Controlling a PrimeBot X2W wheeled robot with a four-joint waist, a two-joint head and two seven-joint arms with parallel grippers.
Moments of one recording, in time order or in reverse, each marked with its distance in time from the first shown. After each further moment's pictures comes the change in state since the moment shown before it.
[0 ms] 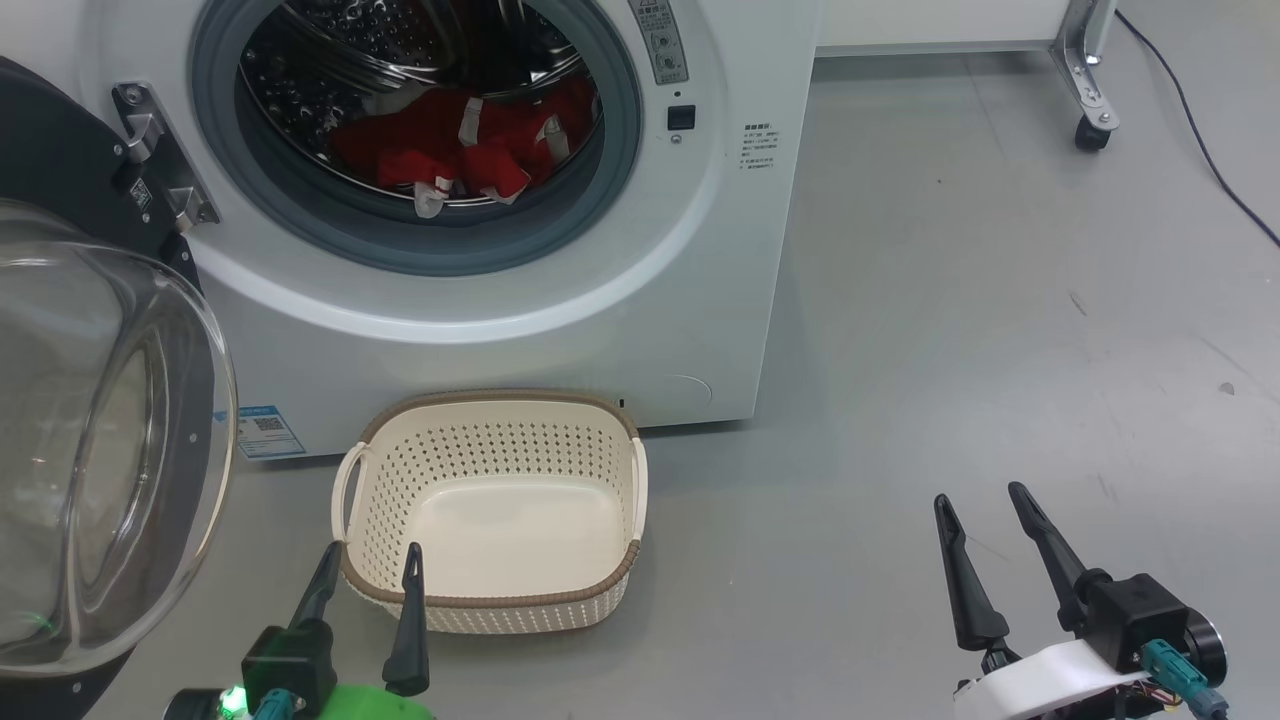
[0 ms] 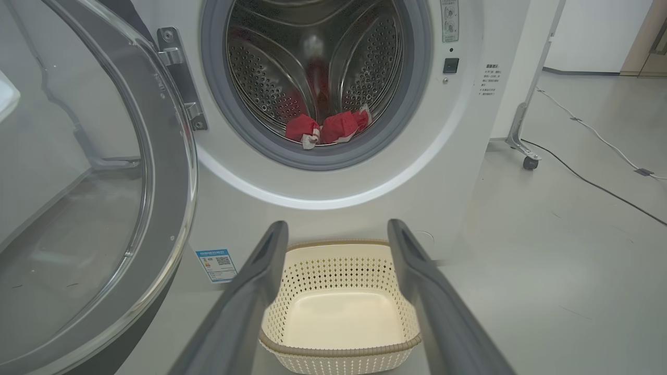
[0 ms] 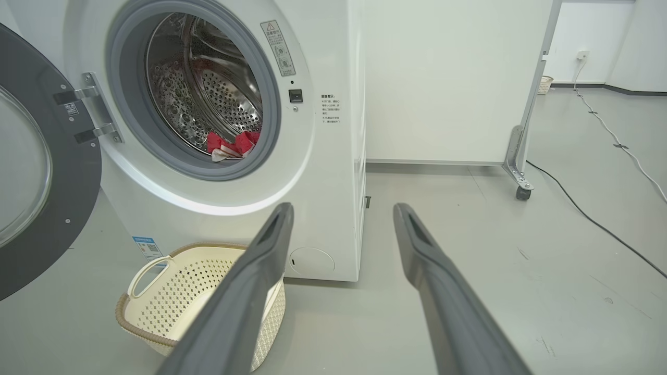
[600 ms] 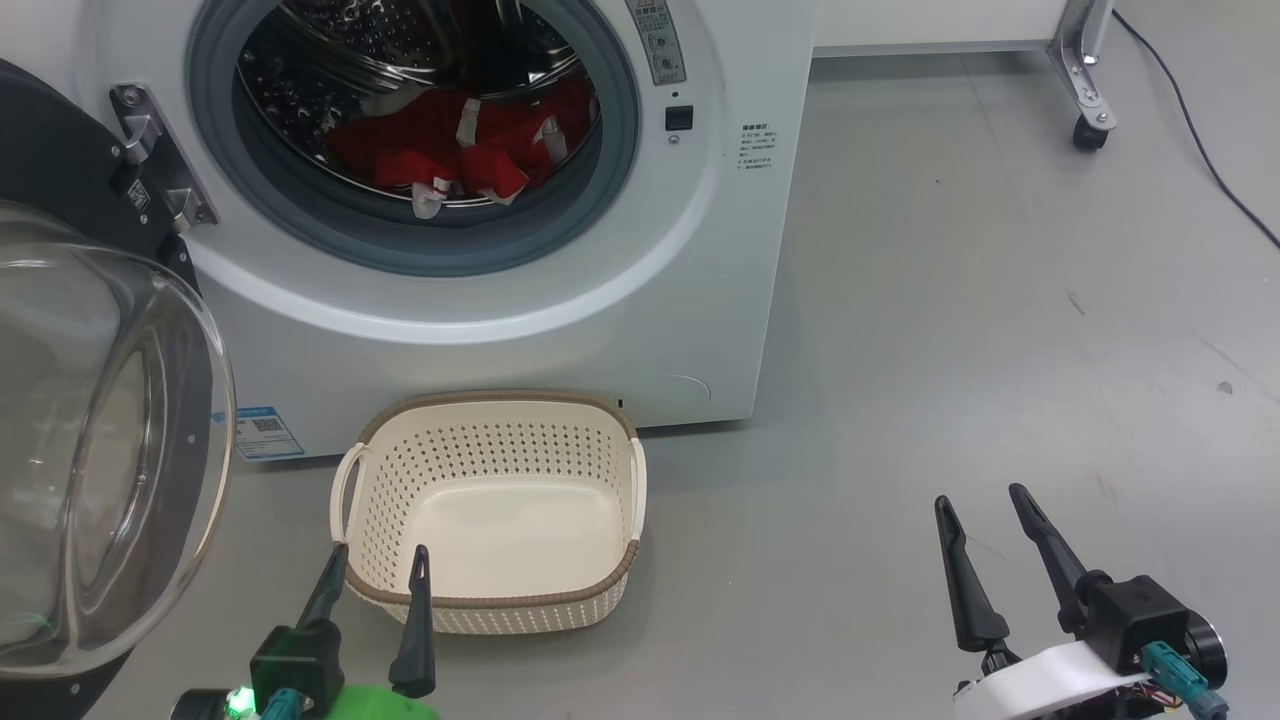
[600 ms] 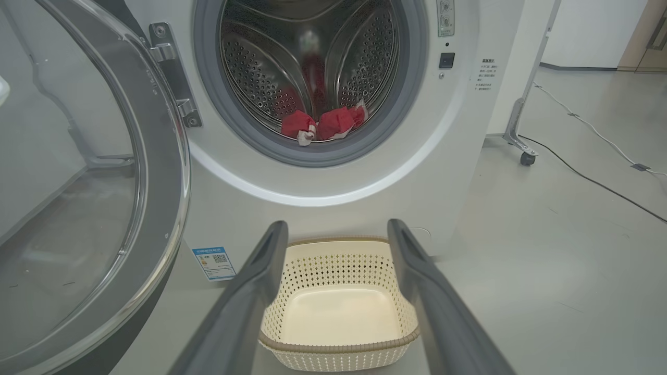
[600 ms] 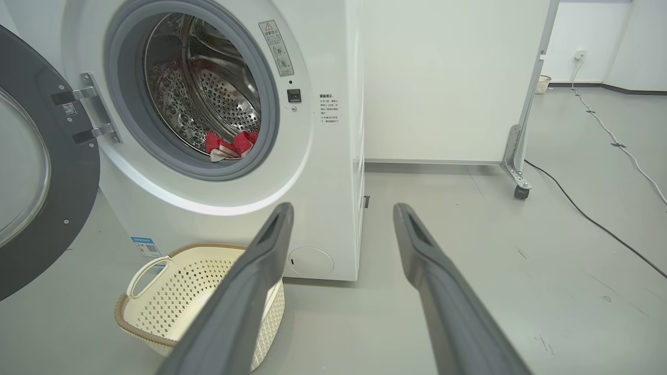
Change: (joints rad) left arm 0.000 0.000 -0.013 0.002 0.000 0.006 0.008; right arm 0.004 0.000 0.002 -0.002 0.002 -0.005 0.000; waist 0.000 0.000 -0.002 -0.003
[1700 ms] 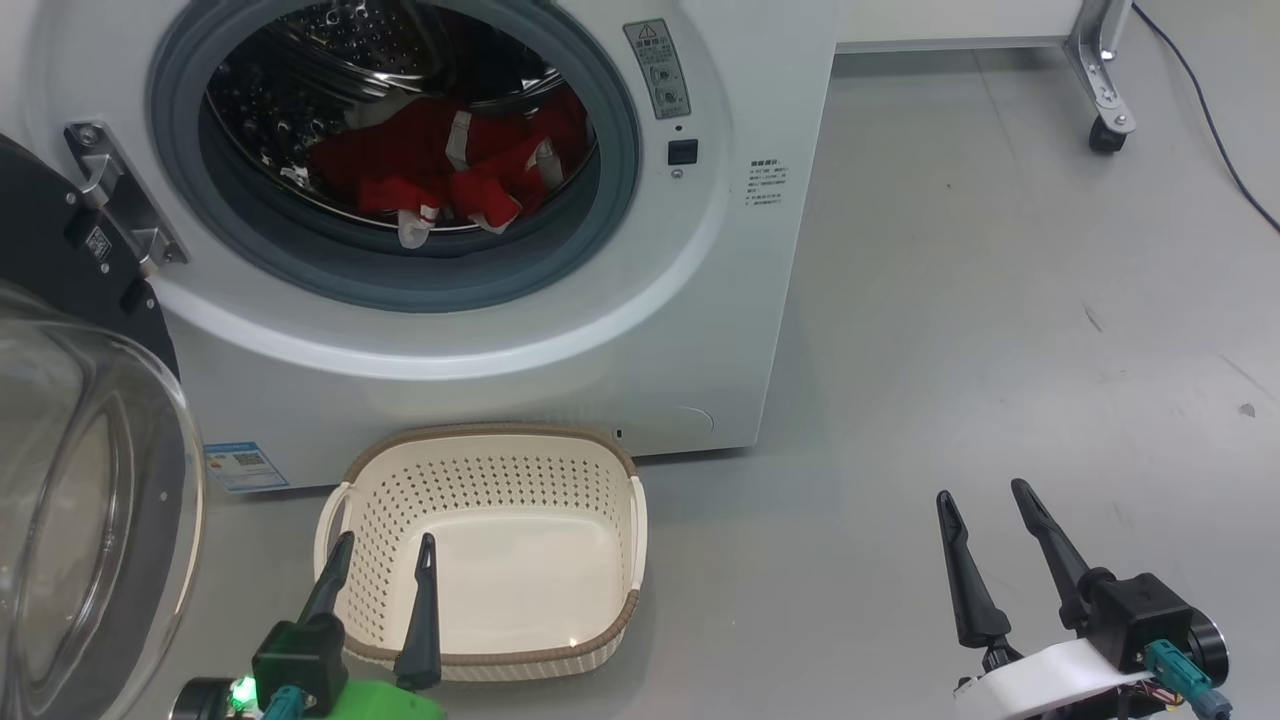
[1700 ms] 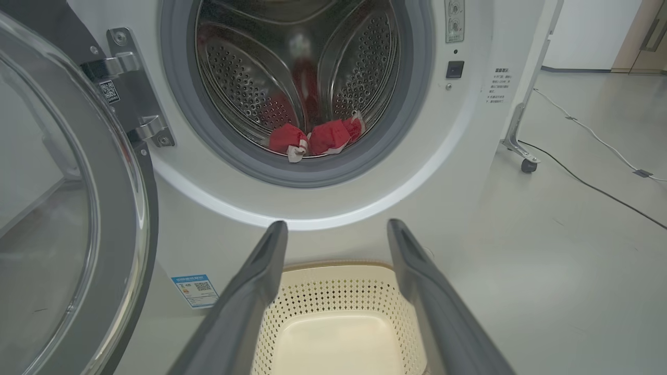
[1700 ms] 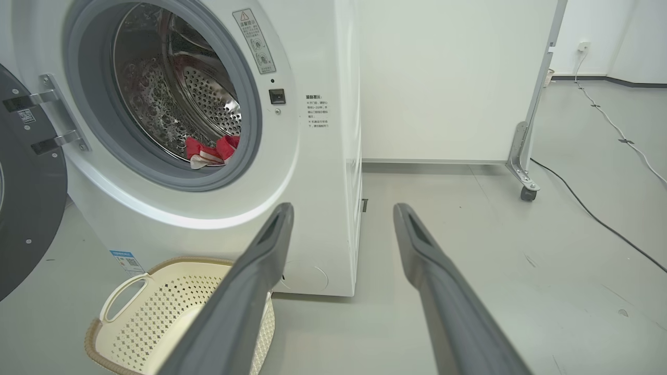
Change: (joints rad) left arm -0.002 0.001 -0.013 -0.033 0.004 0.002 -0.002; right arm 0.000 0.000 0.001 -0.013 0.006 -0.005 0.000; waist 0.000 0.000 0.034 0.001
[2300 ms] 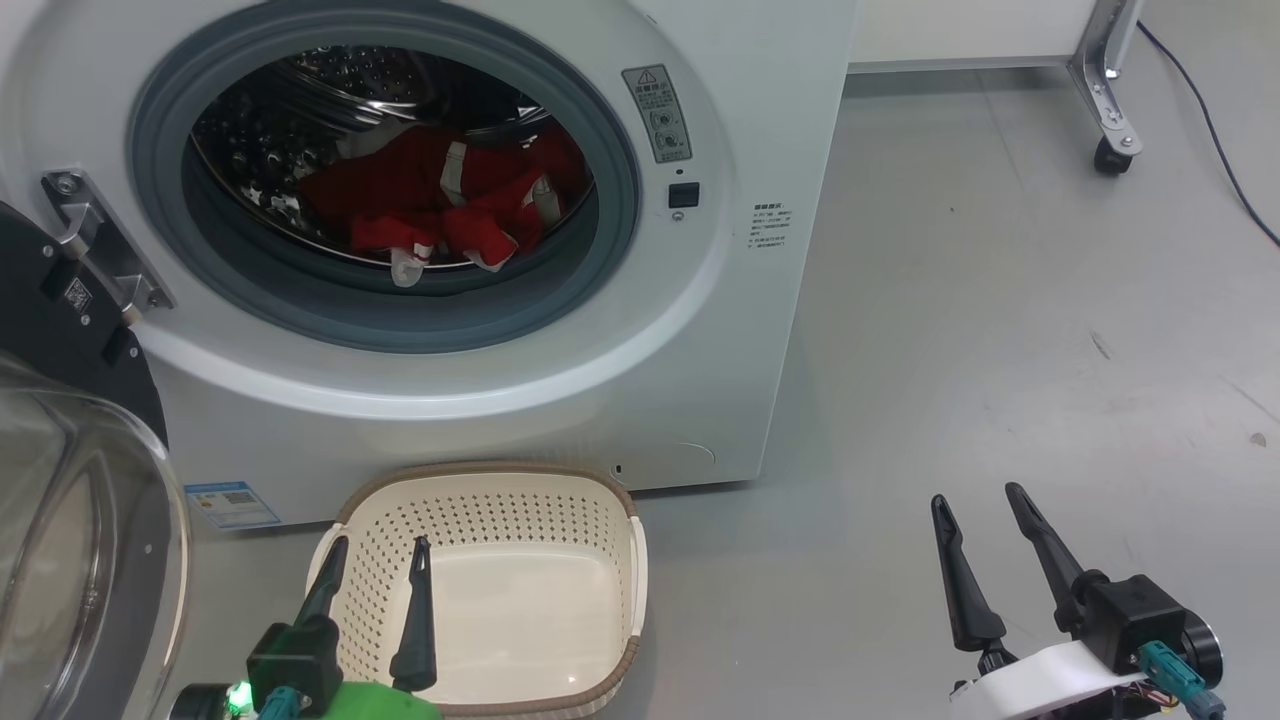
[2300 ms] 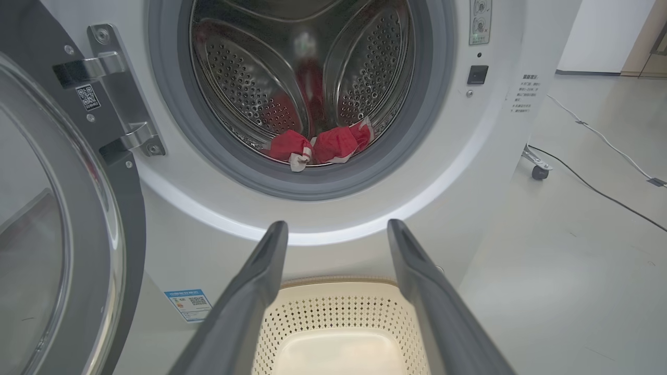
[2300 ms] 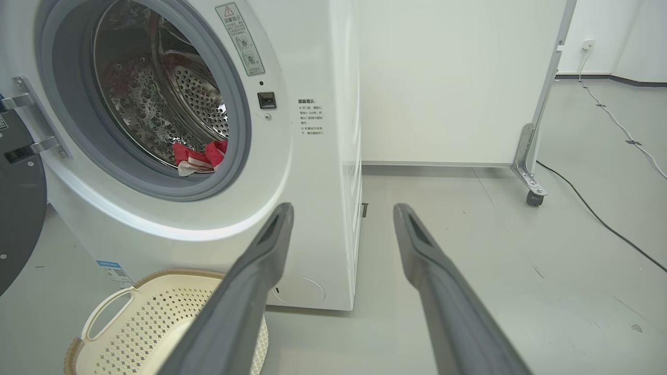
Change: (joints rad) left arm 0.000 0.000 0.006 0.011 -0.015 0.008 -0.007; right arm 0.000 0.000 0.007 0.008 0.000 0.000 0.000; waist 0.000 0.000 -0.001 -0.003
